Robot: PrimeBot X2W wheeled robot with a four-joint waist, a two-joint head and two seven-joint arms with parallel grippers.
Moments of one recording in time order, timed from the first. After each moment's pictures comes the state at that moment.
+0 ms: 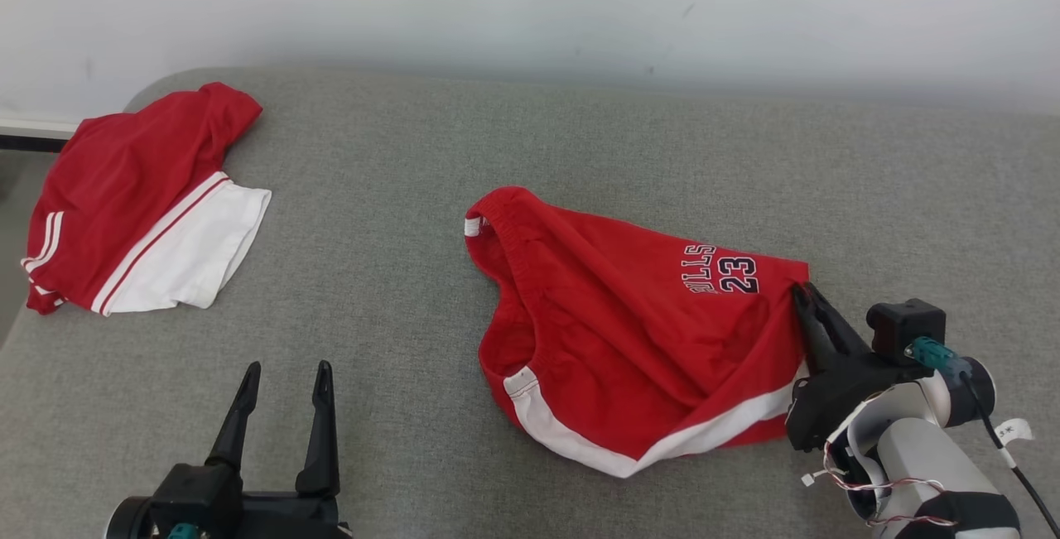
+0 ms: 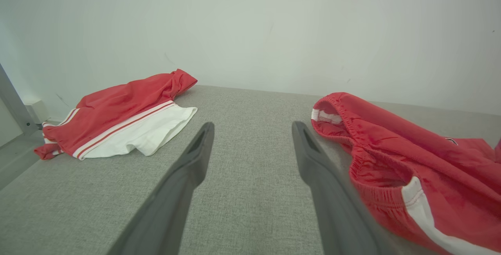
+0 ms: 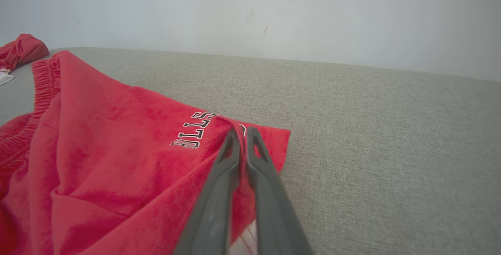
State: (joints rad) left arm -0.08 0.05 -0.01 0.17 -0.16 -0.13 -0.26; right arm -0.49 -0.21 0.21 0.76 0.29 0.13 -0.21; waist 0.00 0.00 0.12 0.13
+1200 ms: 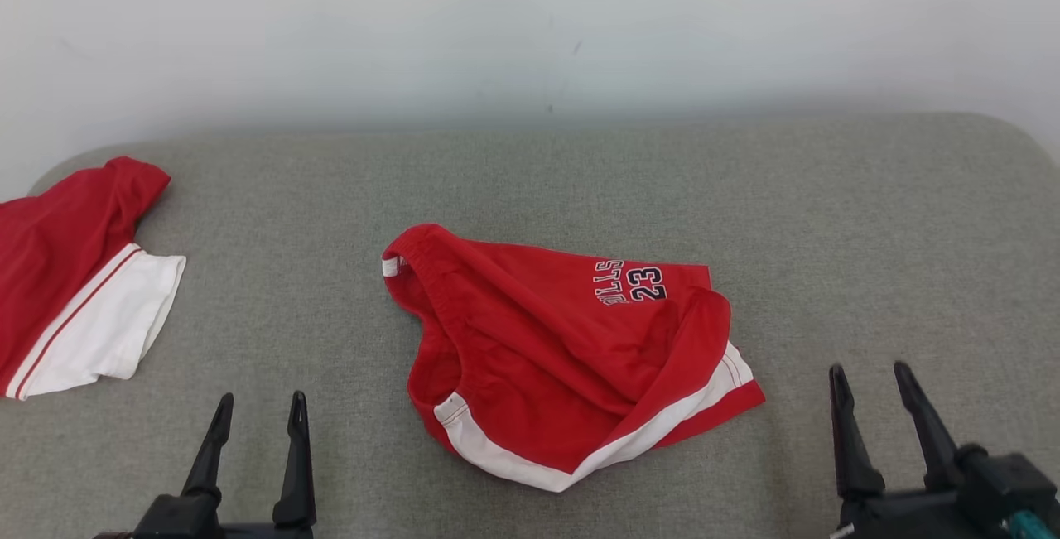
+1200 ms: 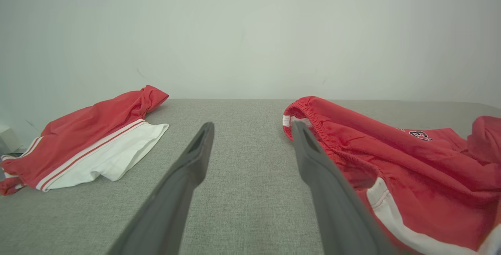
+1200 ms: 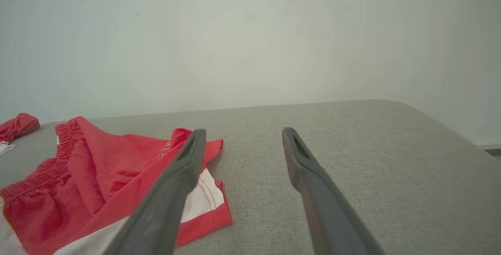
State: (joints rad) left arm -0.03 0.05 0.05 0.16 -0.10 -0.13 -0.26; right arm -0.02 -0.14 0.01 0.17 0.22 0.13 -0.26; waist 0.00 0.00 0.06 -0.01
